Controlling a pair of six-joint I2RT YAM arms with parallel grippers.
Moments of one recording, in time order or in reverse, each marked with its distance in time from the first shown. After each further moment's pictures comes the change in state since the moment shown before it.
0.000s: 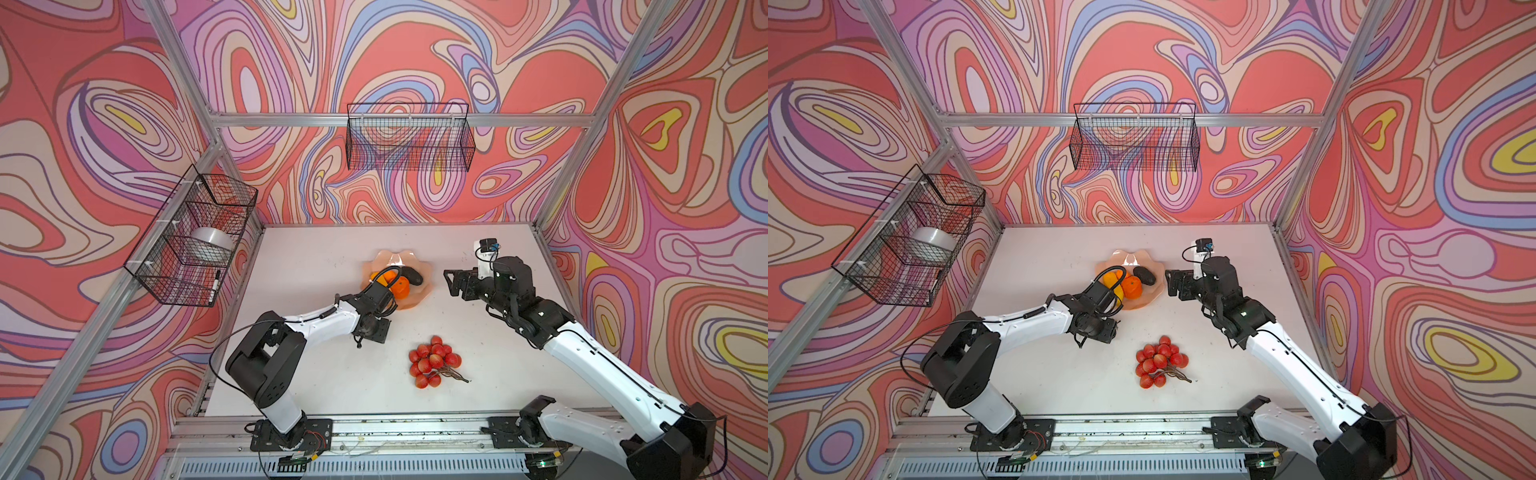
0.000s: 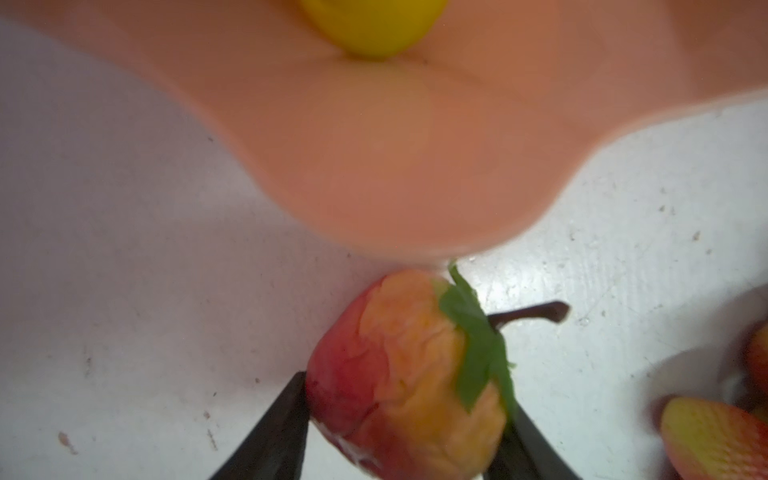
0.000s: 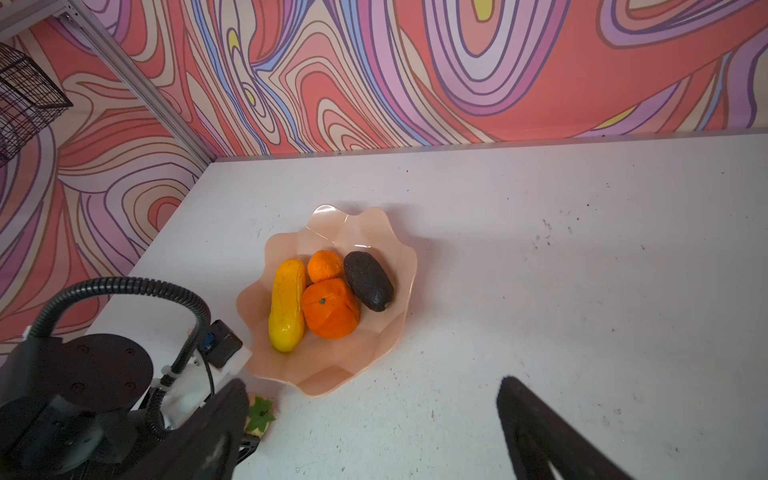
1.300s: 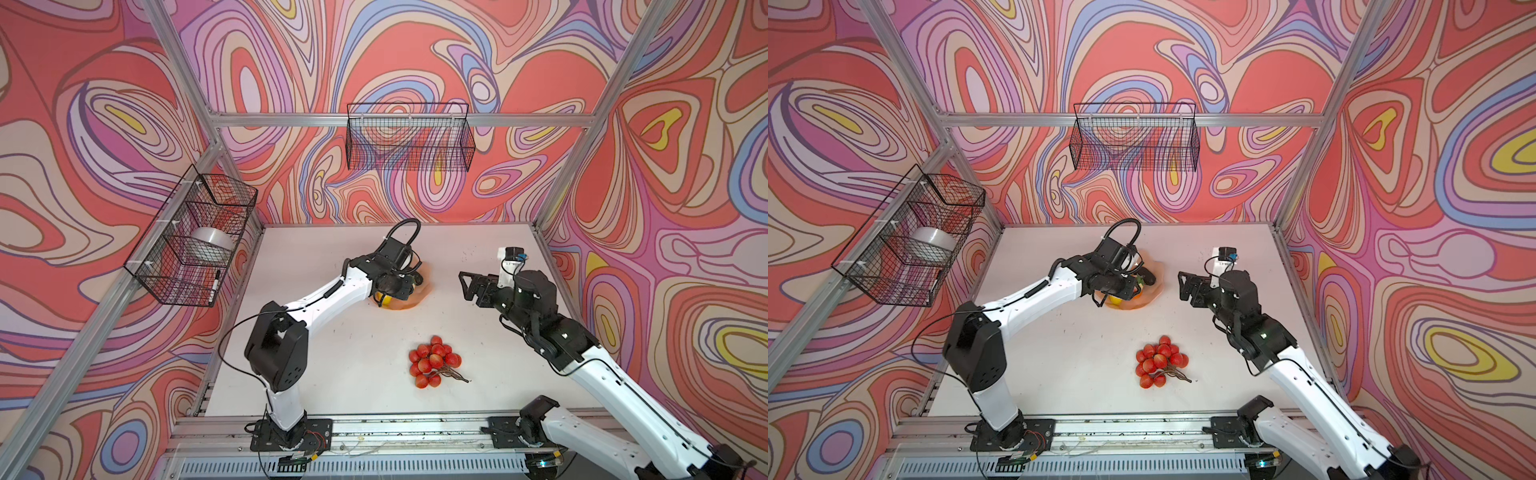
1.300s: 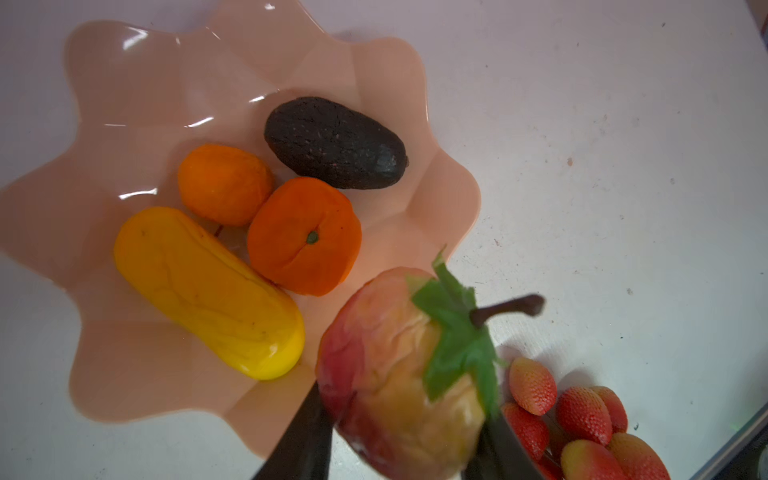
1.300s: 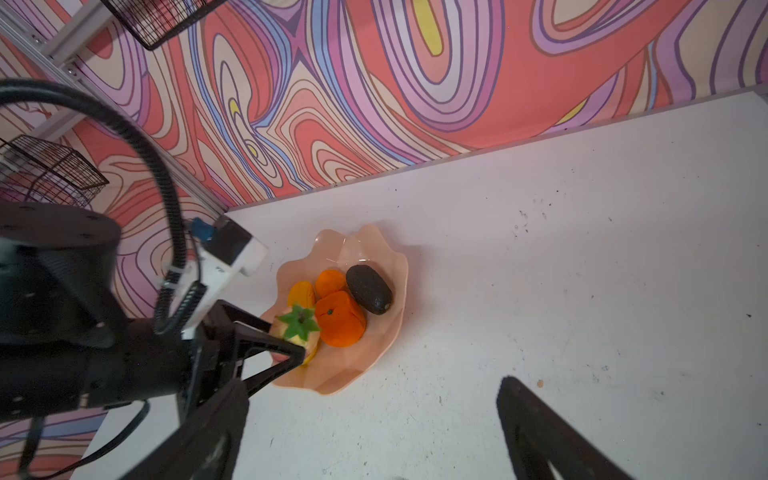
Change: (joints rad) left arm 0.000 0.178 0.556 -0.128 0.091 0.108; right arm -0.013 -0.213 -0.094 -0.044 0.050 0.154
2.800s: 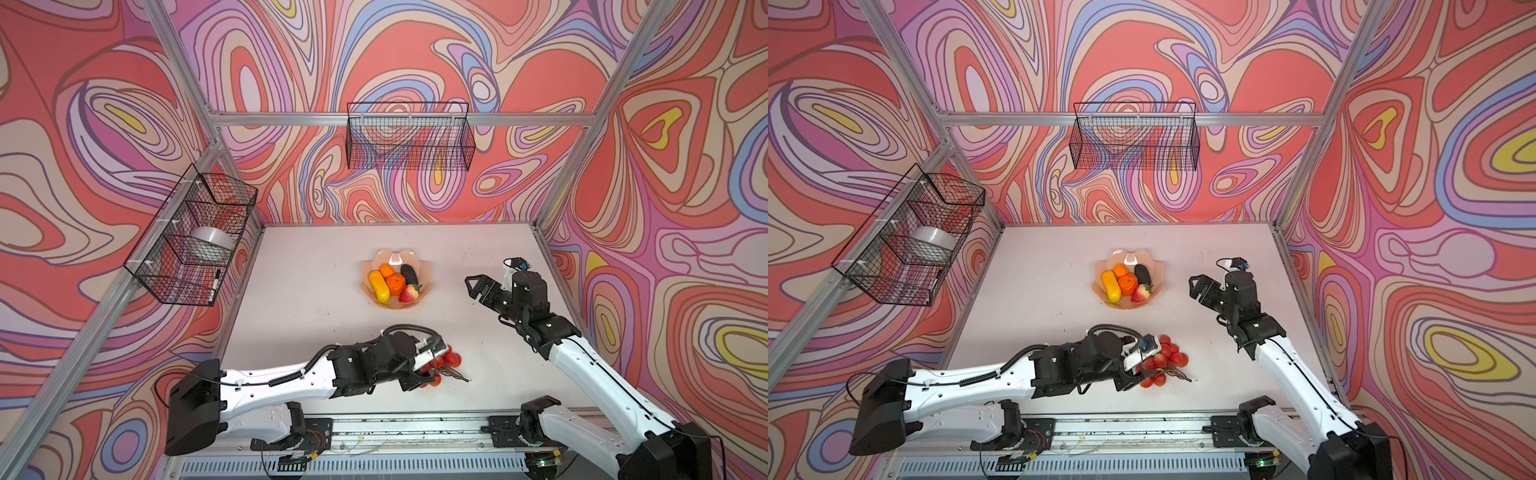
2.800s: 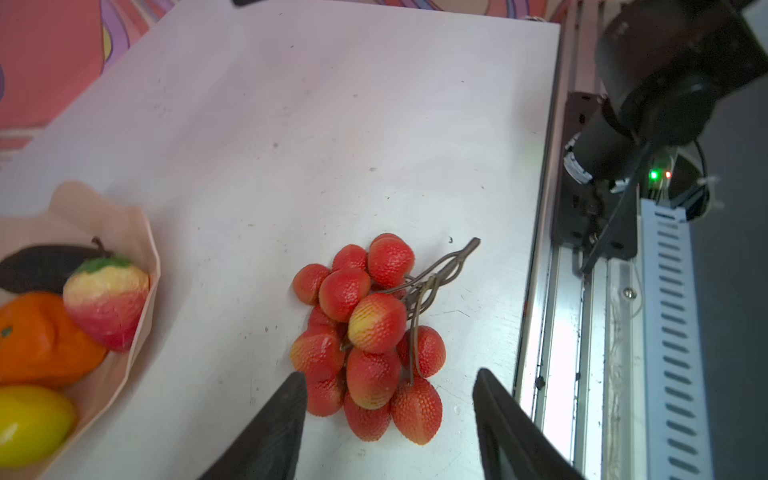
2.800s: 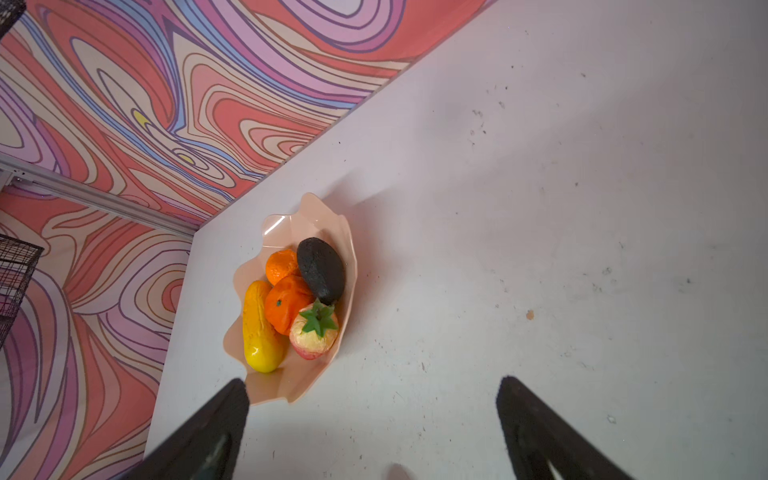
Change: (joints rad) left arm -0.603 -0.602 -0.771 0.569 -0.150 0.365; right arm -0.241 0.137 -0.177 0.145 -0.221 0.227
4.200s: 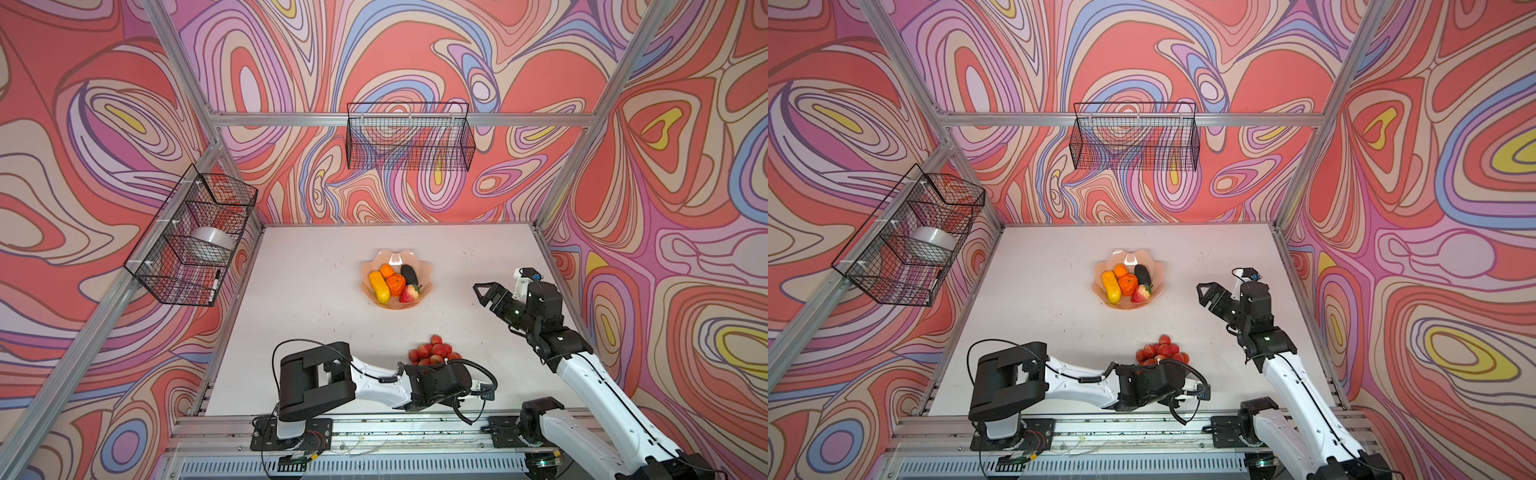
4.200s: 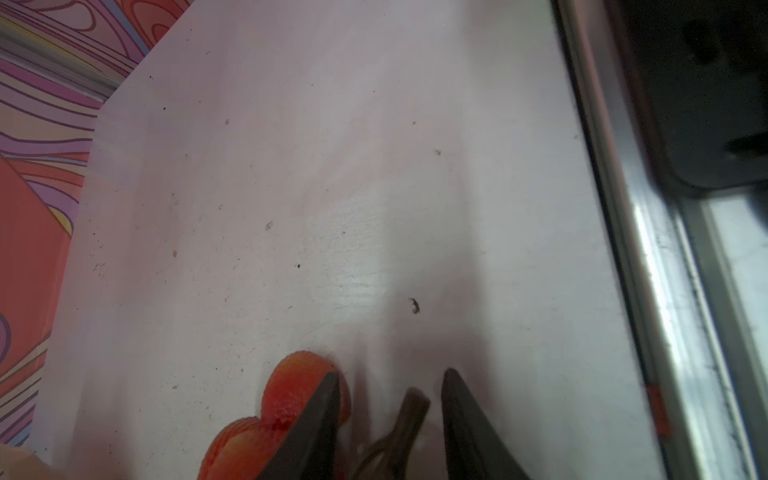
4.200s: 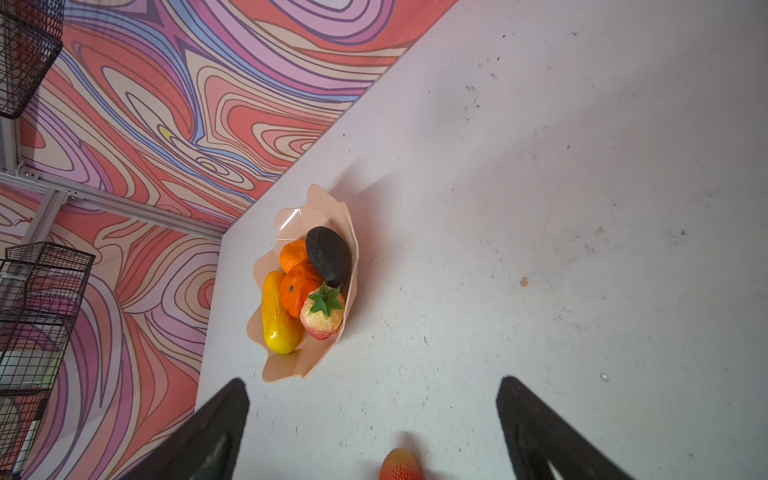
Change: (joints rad) left arm -0.111 0.642 0.210 0.304 -0.171 0.405; right arm -0.093 -0.126 -0.071 -0.016 -0.130 0.029
